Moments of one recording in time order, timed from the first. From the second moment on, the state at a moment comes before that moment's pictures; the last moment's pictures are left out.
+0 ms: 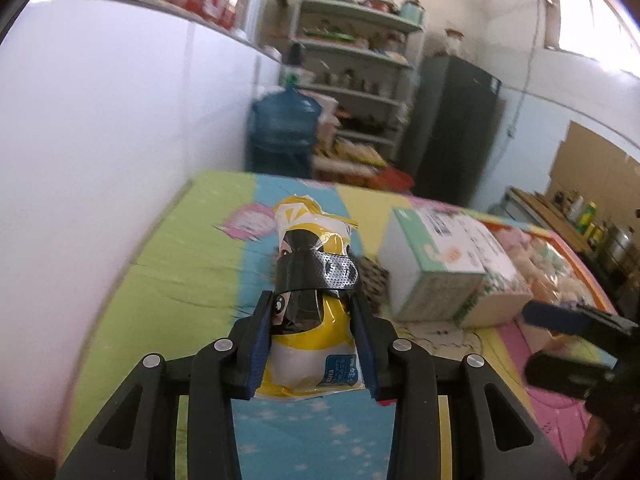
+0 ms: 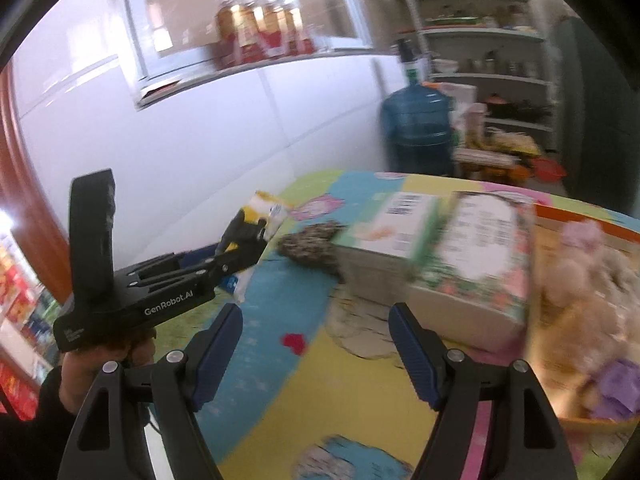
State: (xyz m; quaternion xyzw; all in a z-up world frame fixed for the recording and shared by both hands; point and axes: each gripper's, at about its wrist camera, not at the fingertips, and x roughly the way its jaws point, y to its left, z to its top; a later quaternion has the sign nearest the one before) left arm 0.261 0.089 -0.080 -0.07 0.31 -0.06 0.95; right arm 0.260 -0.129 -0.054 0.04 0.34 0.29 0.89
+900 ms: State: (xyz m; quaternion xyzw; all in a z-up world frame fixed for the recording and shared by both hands) left arm 0.253 0.177 -0.089 -0.14 0.26 -0.03 0.96; right arm 0.359 0.024 -0.089 -0.18 0.39 0.25 0.87
